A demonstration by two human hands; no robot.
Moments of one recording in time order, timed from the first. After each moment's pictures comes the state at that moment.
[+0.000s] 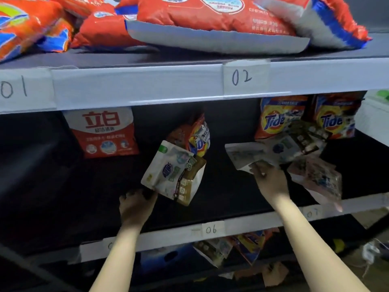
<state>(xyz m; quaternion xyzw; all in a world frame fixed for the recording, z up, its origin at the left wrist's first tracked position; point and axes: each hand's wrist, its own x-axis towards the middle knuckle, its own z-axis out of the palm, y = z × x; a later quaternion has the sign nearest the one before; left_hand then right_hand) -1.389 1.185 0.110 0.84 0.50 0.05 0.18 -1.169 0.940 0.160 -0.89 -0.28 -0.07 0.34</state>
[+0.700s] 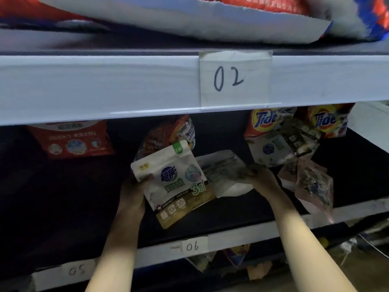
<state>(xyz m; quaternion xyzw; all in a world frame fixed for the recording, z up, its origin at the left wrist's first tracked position) -1.307 1.180 0.117 0.49 0.34 0.32 0.74 -1.096 0.946 0.144 -0.90 -0.27 0.08 0.34</state>
